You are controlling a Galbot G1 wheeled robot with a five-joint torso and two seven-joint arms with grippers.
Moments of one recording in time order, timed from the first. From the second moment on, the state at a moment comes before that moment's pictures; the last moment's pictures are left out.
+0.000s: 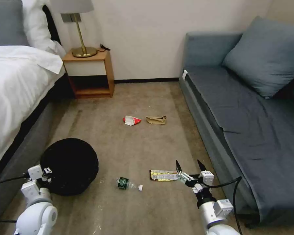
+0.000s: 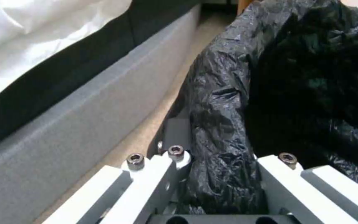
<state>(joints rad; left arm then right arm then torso) 1.53 -1.22 -0.78 -1.84 -0.46 0.17 -0.40 -1.68 1.44 0.40 2.02 0.22 0.09 -0.01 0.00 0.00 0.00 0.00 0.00</state>
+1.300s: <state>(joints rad) 1.60 -1.20 -0.80 -1.80 -0.46 0.04 -0.37 -1.06 0.86 0.09 1.80 0.54 -0.13 -0.20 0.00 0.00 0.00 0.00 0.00</state>
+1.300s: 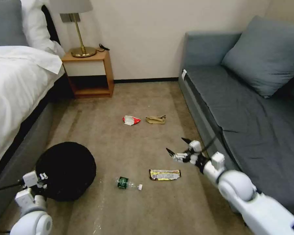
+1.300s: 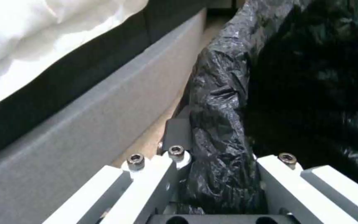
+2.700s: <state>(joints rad) 1.72 -1.27 -0.89 -1.90 -0.33 -0.05 -0.37 -0.53 1.45 -0.70 0.86 0.15 -0.09 -0.35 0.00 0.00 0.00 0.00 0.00</state>
